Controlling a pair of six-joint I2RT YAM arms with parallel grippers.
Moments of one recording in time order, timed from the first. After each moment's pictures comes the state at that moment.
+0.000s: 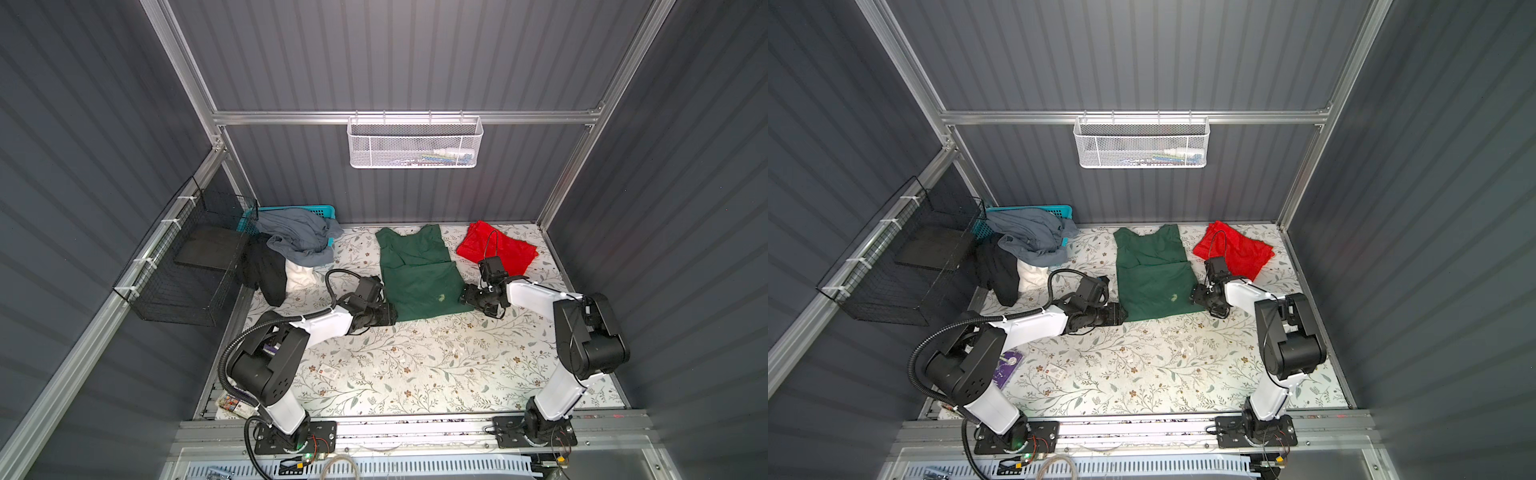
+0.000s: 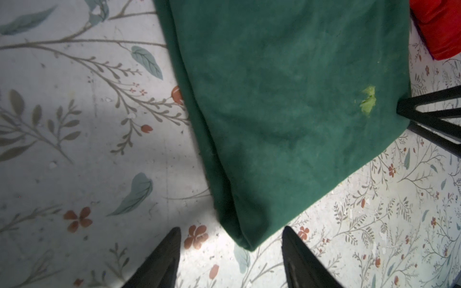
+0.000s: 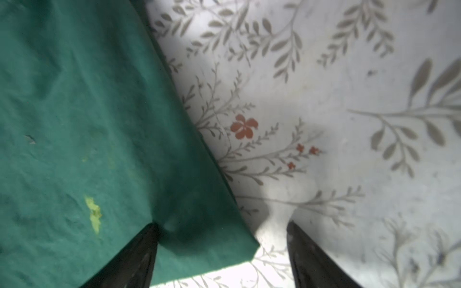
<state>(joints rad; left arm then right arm) -0.61 1.67 0.86 -0.12 0.17 -0.54 0.22 1.75 1.00 -0.39 -0.11 0.53</state>
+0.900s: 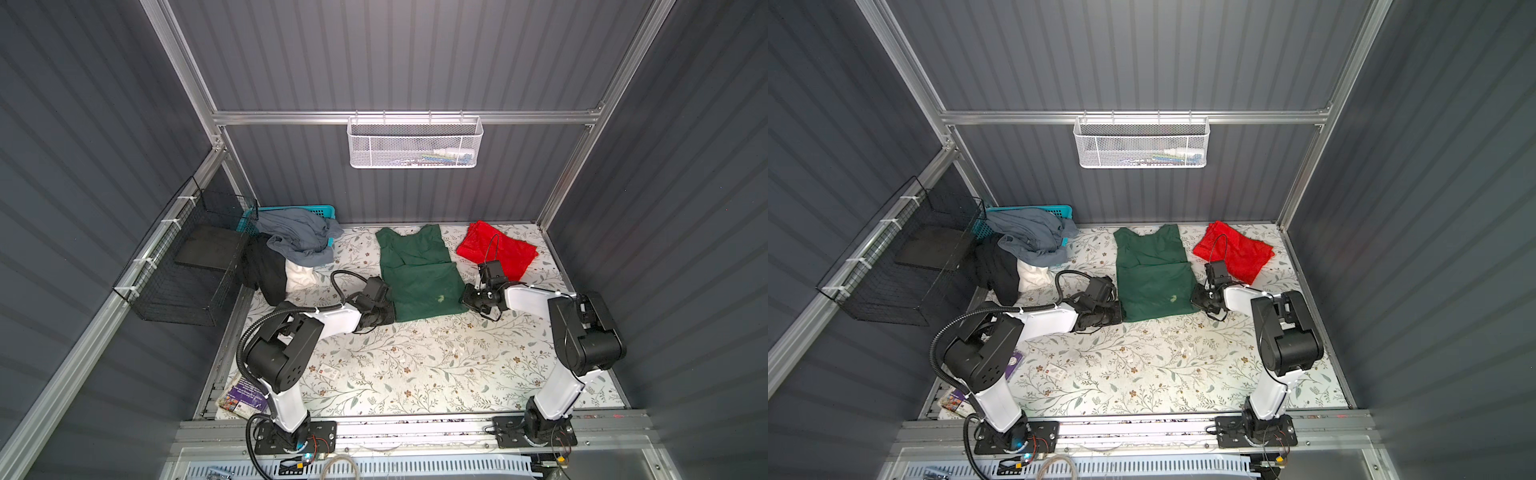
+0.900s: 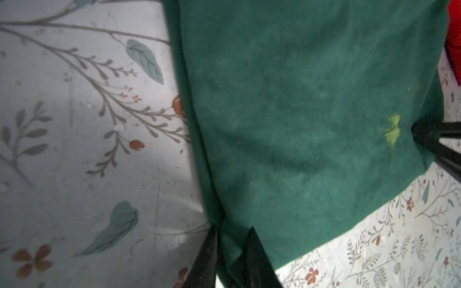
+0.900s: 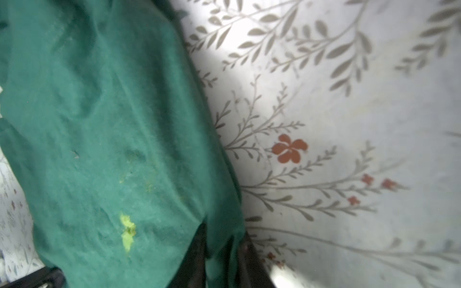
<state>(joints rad) -0.63 1.78 0.91 -0.08 0.10 -0.65 0.22 1.77 0.93 -0.20 -0.23 0.60</state>
